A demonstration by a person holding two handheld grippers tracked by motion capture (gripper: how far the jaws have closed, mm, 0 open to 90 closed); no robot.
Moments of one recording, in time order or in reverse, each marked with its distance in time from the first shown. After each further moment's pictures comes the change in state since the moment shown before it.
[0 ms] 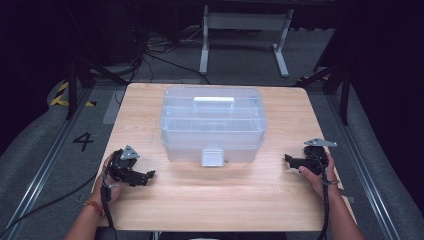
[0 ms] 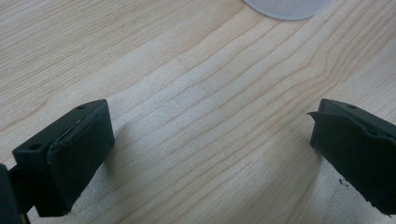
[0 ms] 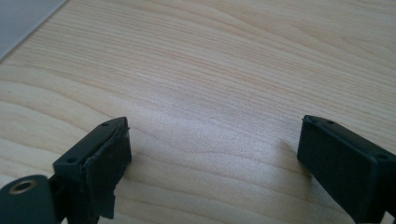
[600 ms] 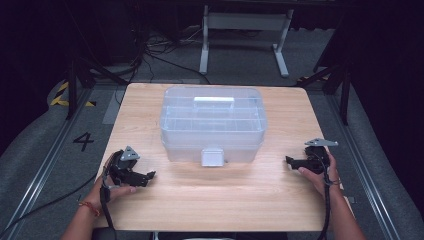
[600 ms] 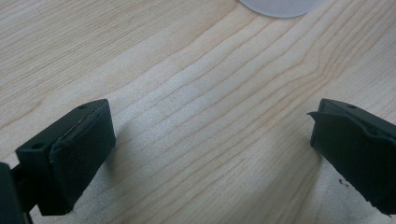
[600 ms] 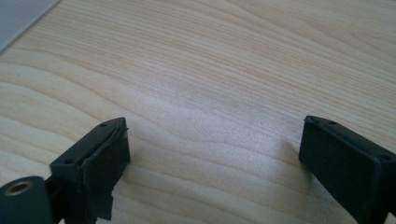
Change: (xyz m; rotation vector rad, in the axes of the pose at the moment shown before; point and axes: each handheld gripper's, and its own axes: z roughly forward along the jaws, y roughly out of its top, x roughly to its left) left arm -0.002 -0.001 -0.001 -0.001 -0.006 0.013; right arm -0.004 0.001 -0.003 0.038 0.033 -0.038
